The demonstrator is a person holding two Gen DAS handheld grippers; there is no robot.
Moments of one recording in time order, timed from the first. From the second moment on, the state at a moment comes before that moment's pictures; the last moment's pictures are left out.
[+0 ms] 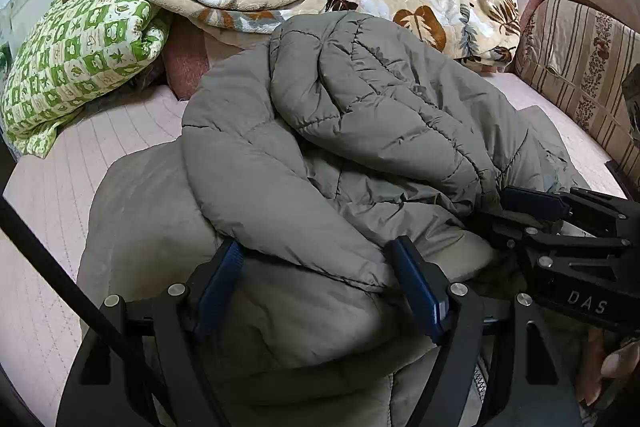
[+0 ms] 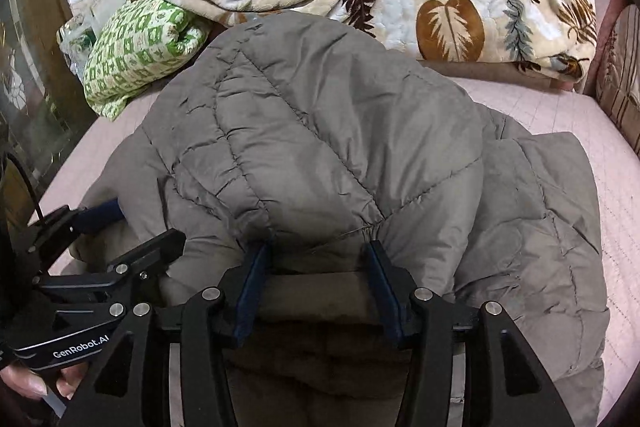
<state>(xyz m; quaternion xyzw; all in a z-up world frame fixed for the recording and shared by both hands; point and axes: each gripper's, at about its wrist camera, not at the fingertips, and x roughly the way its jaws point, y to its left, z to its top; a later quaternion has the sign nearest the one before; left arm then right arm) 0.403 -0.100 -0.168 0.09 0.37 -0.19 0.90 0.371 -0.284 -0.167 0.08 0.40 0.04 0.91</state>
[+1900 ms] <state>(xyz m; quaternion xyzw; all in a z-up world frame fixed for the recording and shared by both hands) 0.408 -0.091 -0.168 0.11 0.36 -0.15 0.91 0.367 -0.298 -0.169 0.06 0.41 0.03 0.91</state>
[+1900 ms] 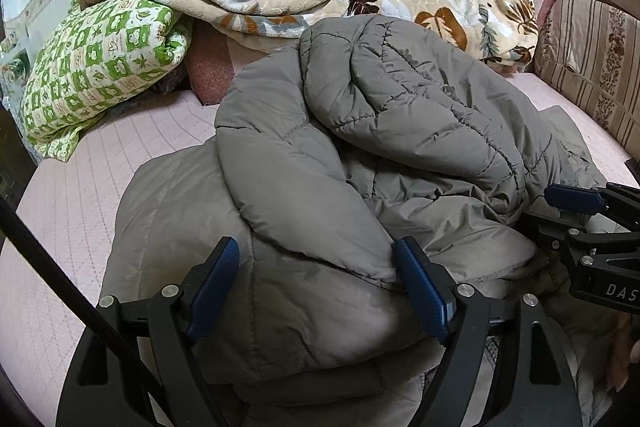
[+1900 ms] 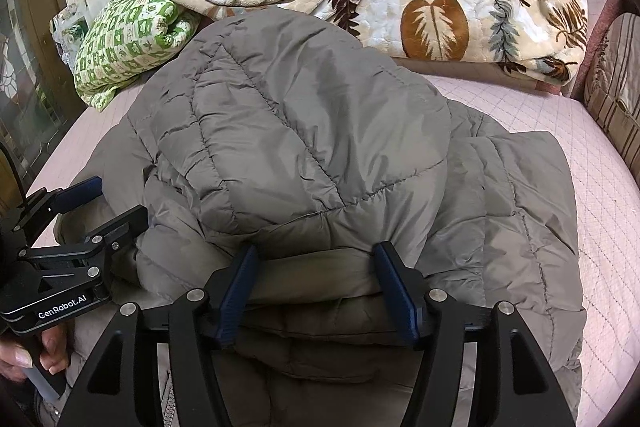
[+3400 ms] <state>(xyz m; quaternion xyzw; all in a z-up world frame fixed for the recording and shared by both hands) 0.229 -0.048 -0.154 0.08 0.38 -0.15 0.91 0.163 -0.307 -0.144 0.17 0.40 0.03 0.90</state>
